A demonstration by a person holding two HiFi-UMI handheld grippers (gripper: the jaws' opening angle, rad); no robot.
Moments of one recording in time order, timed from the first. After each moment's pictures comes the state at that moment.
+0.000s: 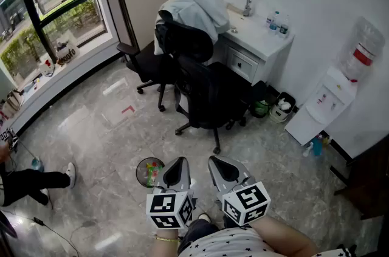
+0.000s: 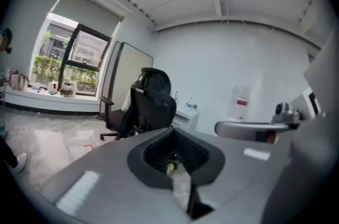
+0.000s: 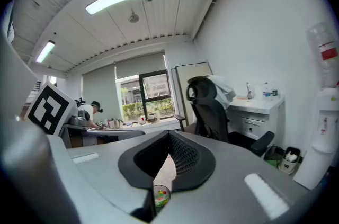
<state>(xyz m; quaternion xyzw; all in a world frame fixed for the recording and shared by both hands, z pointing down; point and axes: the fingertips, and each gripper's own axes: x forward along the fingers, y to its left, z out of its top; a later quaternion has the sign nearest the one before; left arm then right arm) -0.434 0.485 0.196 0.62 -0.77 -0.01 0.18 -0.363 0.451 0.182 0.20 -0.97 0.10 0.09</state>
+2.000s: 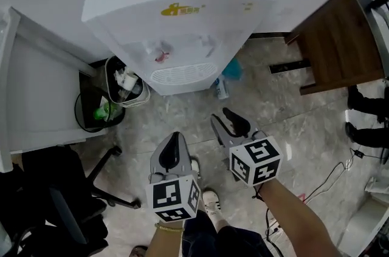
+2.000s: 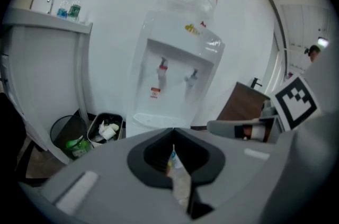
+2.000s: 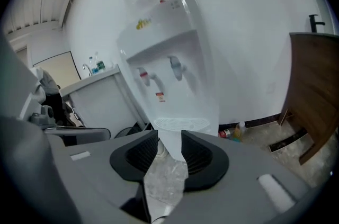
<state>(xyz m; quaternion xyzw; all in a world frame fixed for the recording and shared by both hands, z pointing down) 0.084 -0.271 0.566 0.83 -0.46 0.18 0.26 0.201 -0.269 0.584 0.61 -0.71 0.31 0.14</state>
